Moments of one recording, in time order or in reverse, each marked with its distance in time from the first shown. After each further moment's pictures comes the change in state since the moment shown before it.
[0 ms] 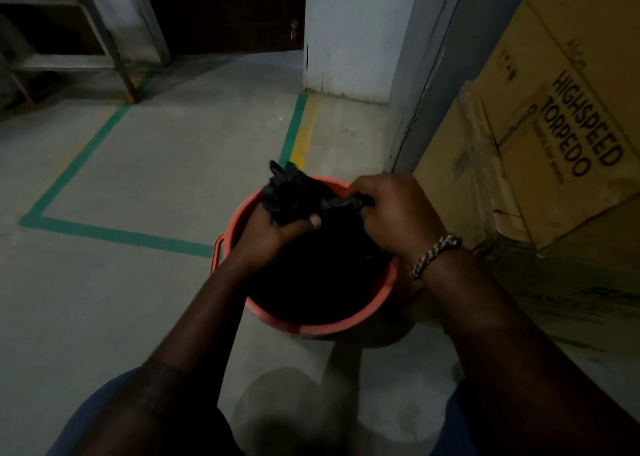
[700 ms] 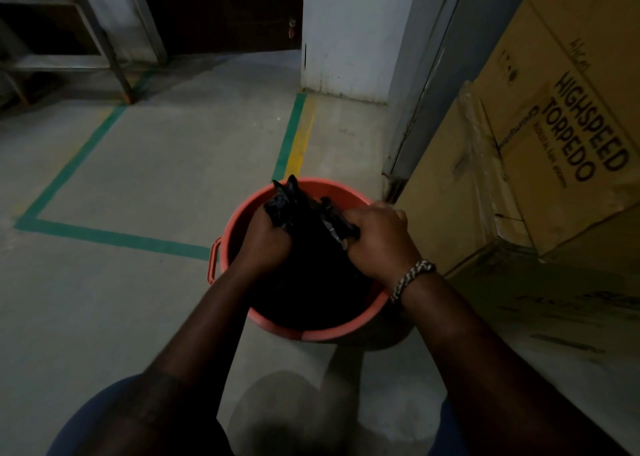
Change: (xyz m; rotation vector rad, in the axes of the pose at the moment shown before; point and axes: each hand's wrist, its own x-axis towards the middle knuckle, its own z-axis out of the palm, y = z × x) left_hand 0.005 0.008 0.015 0.246 0.142 0.119; right_hand -0.015 0.007 0.039 -0.094 -0.122 0.113
